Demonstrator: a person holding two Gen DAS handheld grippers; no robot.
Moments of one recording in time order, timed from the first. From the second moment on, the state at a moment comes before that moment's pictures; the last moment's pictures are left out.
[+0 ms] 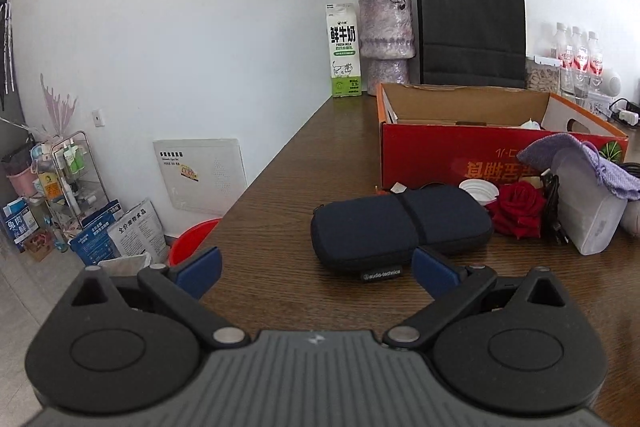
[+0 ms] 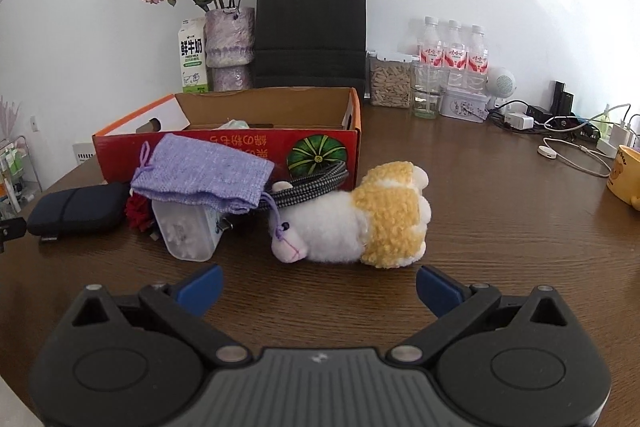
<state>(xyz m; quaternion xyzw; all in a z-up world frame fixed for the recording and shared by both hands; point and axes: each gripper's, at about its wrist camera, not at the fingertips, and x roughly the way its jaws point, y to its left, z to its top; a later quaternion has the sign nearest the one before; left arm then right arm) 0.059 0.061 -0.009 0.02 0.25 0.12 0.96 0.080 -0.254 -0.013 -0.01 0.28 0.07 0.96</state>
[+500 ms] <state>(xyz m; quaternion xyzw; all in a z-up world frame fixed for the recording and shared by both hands) 0.080 0.047 -0.007 0.03 0.25 0.12 0.96 0.096 -0.264 -0.006 -0.02 0.27 0.05 0.96</state>
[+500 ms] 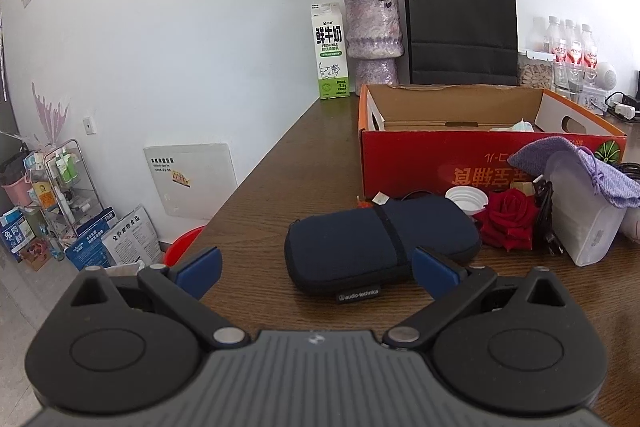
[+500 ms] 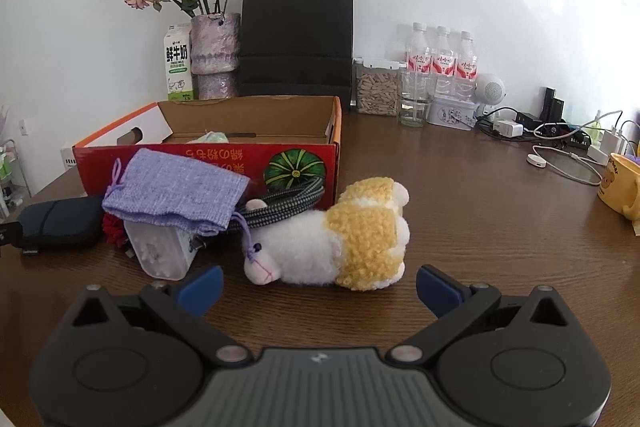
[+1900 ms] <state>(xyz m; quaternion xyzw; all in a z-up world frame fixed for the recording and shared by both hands) 0.107 0.069 -0.015 -0.01 0.31 0.04 0.95 0.114 -0.260 -0.015 -0.02 0.28 0.05 0.96</state>
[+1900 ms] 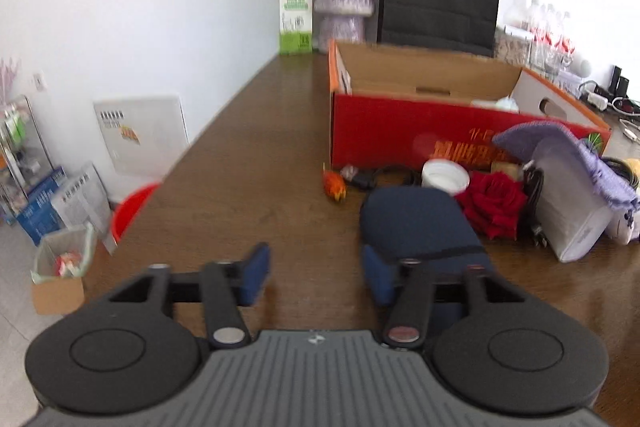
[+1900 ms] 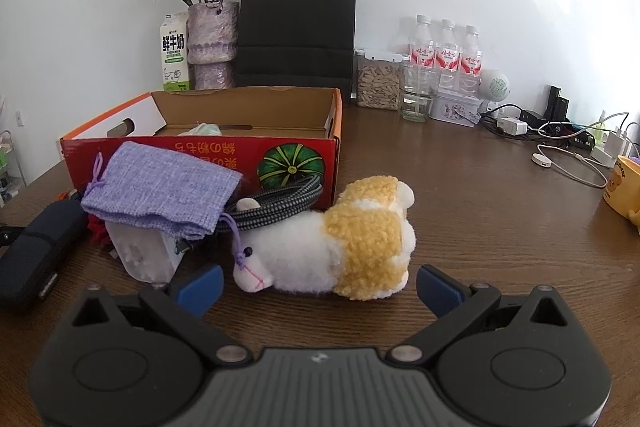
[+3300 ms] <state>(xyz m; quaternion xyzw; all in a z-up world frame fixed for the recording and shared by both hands) 0.104 0.033 -0.006 -0.04 0.30 0.02 0.95 0.104 -0.269 -0.010 -0.01 0.27 0.05 0.96</state>
